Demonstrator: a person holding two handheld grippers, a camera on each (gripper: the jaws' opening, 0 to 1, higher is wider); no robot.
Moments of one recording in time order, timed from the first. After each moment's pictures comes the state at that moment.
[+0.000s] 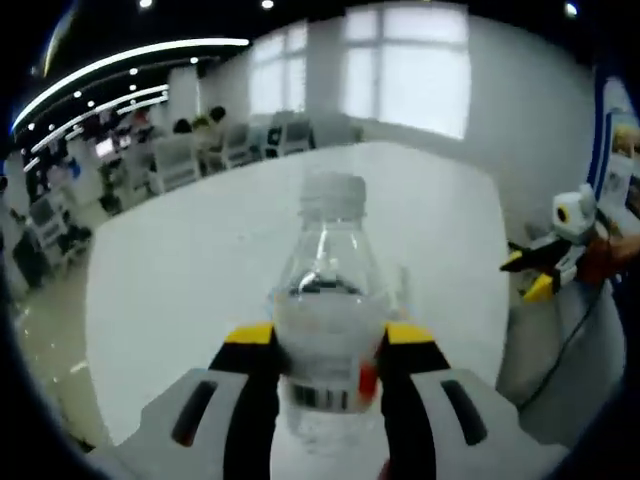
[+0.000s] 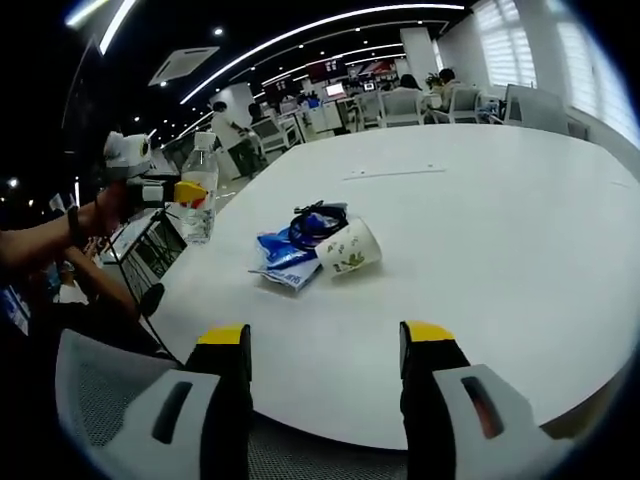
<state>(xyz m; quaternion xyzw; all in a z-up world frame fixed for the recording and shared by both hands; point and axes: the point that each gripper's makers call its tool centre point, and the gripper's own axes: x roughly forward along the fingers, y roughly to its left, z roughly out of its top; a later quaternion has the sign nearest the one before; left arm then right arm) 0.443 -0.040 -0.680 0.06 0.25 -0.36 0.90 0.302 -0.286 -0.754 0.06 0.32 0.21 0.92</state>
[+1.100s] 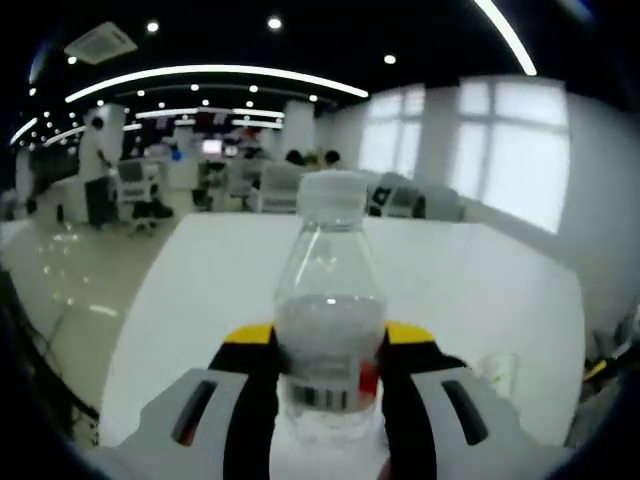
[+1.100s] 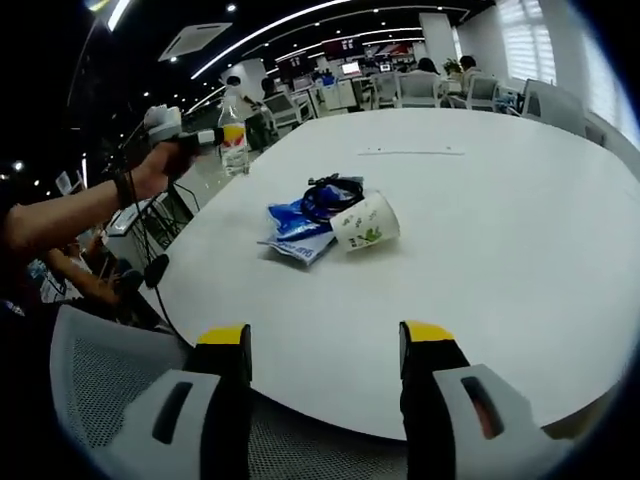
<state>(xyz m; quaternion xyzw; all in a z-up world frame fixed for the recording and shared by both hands) 0.565 0.041 -0.710 -0.05 0.17 -0.16 0.97 0.289 -0.268 -0.777 0.03 0.37 0.25 0.90</state>
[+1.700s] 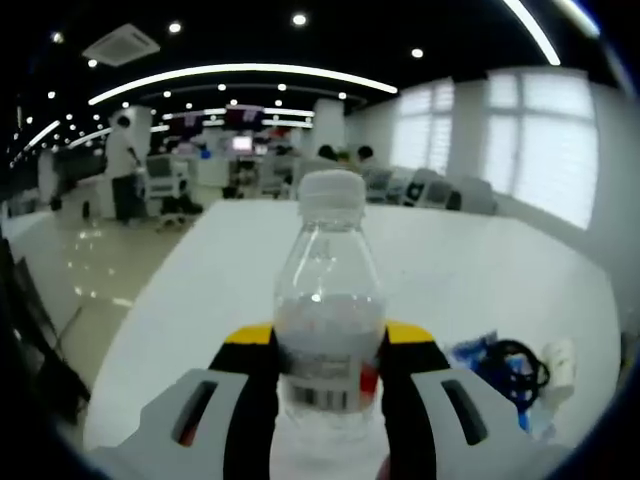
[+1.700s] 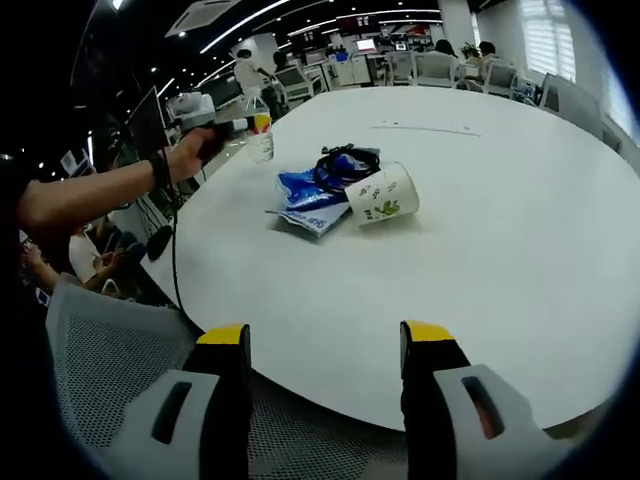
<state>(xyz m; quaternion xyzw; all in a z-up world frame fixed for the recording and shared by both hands) 0.601 0.072 -0.776 -0.04 0.17 -0.10 0.98 0.281 -0.256 -0.795 0.00 0.41 0.27 0.87</state>
